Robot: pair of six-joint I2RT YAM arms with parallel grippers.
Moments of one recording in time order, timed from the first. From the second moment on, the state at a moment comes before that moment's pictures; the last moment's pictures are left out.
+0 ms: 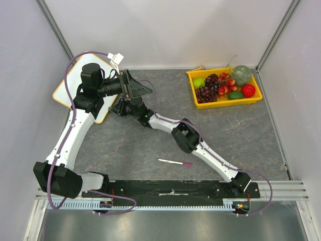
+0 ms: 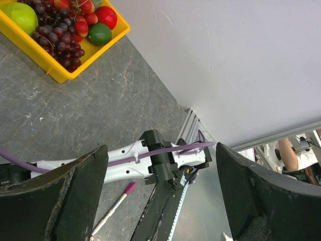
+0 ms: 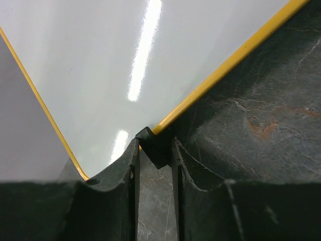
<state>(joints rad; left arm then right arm) -0.20 1.29 1.30 -0.21 0.98 -0.60 0.87 2.97 2.48 0.39 -0.20 0.78</state>
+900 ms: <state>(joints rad) -0.20 1.22 1.24 -0.26 0.95 -0.58 0.83 2.62 1.87 0.45 -0.28 0.72</state>
